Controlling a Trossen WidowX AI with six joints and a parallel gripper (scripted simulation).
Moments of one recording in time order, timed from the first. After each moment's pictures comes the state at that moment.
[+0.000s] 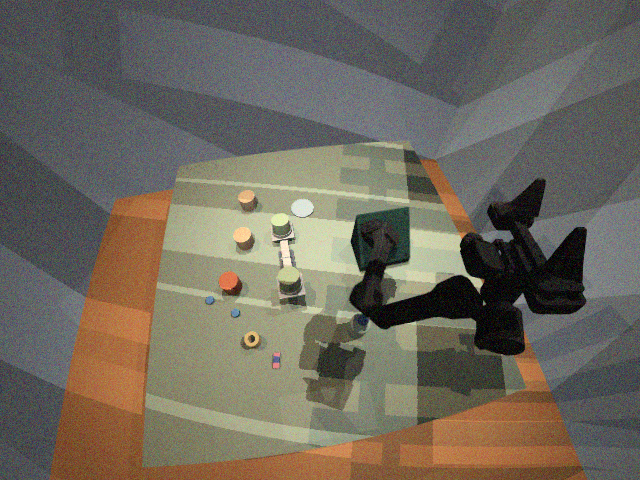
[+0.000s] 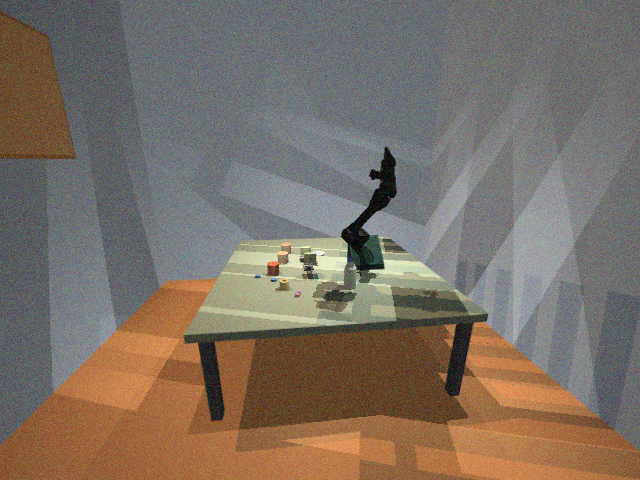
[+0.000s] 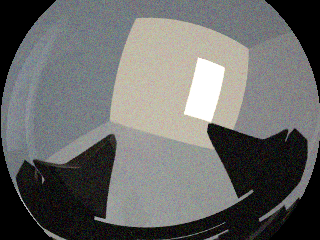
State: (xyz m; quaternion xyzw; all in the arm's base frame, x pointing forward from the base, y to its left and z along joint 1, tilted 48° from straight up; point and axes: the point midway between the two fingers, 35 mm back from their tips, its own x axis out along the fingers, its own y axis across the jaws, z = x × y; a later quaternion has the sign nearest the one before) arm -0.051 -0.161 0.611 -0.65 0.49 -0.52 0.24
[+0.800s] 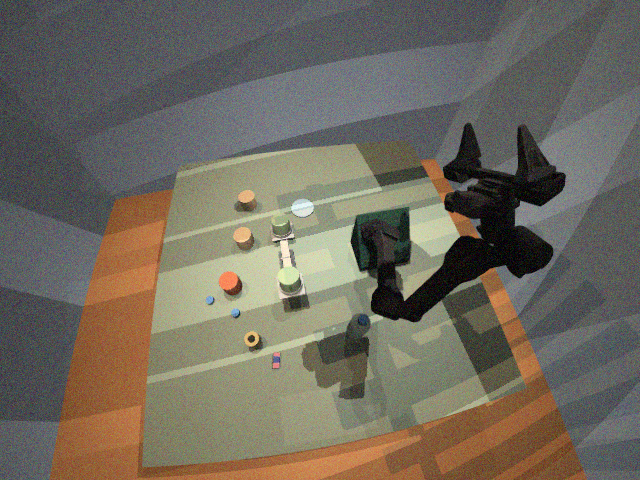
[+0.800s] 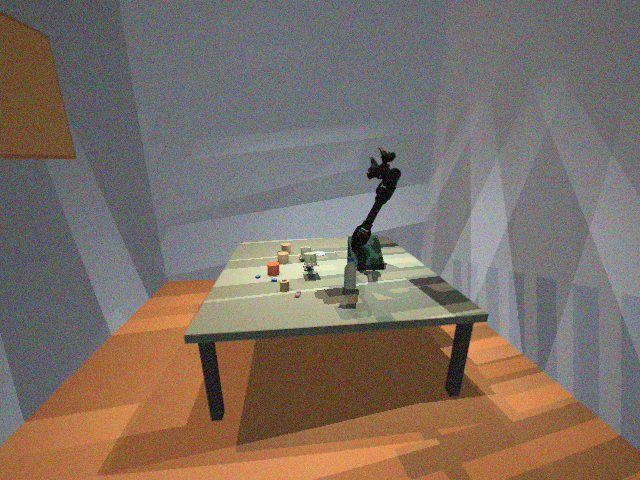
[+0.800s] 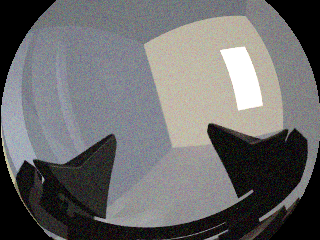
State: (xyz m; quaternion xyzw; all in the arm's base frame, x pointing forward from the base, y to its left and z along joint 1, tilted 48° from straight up) arm -0.069 -0.254 0.508 -0.55 0.38 -0.52 0.53
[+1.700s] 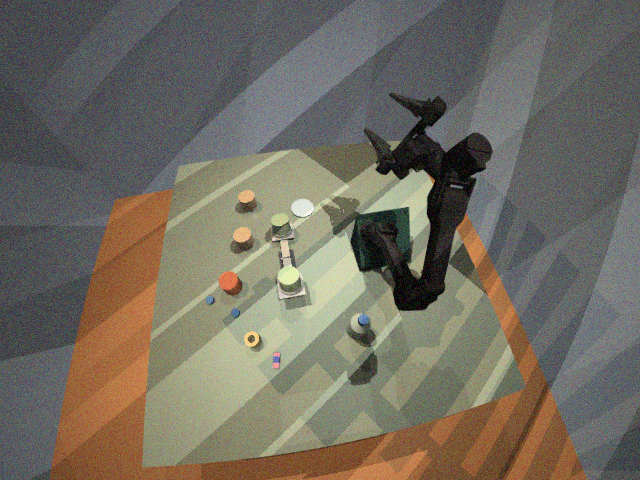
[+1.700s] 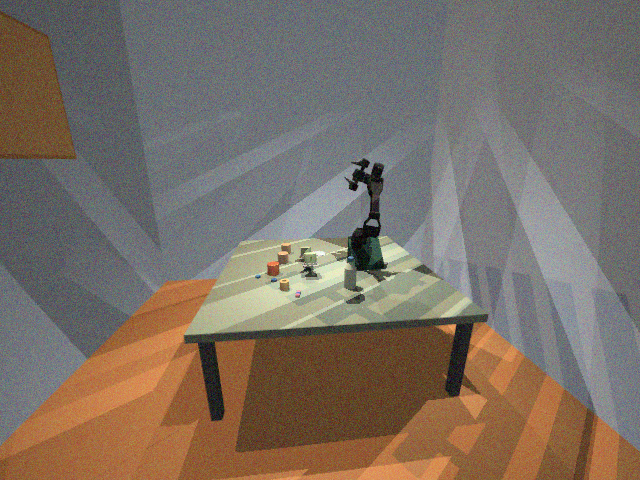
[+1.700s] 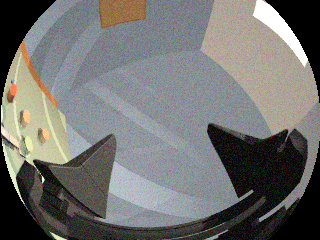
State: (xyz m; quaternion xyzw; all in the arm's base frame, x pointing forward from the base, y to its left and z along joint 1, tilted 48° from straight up) arm 0.010 -0.326 0.325 -0.28 0.27 -0.37 0.84
